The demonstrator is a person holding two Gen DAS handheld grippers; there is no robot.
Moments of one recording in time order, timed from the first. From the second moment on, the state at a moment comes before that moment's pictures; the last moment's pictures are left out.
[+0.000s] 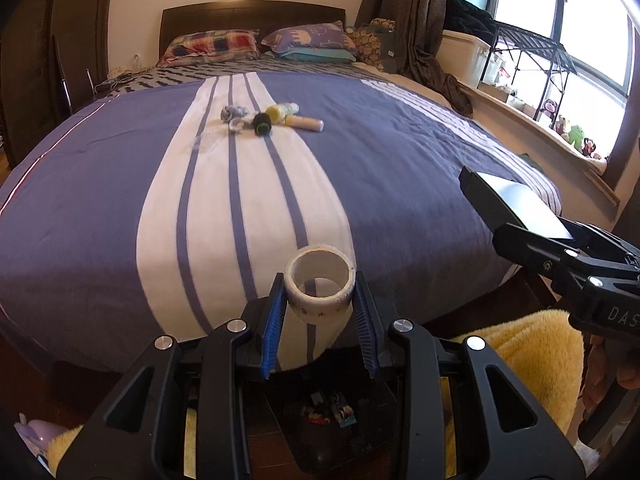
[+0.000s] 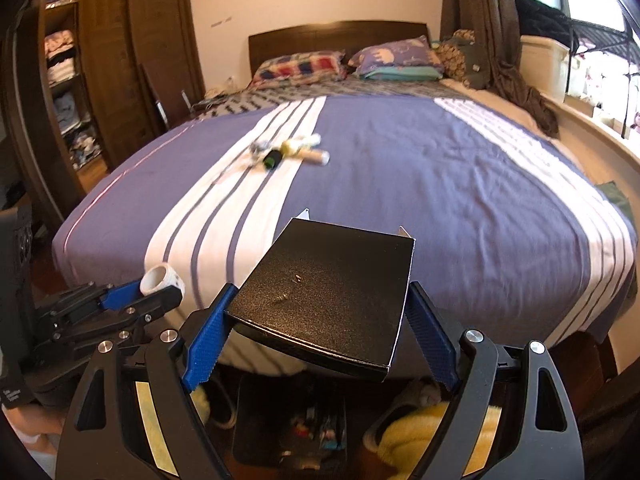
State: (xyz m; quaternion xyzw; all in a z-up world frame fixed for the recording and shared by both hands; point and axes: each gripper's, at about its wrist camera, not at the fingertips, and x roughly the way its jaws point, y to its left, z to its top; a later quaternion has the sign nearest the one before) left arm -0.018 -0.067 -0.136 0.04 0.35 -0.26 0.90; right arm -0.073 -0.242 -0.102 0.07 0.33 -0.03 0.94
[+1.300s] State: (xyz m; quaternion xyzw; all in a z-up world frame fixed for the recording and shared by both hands) left arm -0.015 -0.068 -0.383 0.06 0.61 -0.23 0.75; right arm -0.030 -0.225 -0.358 0.16 0.60 0.06 0.78
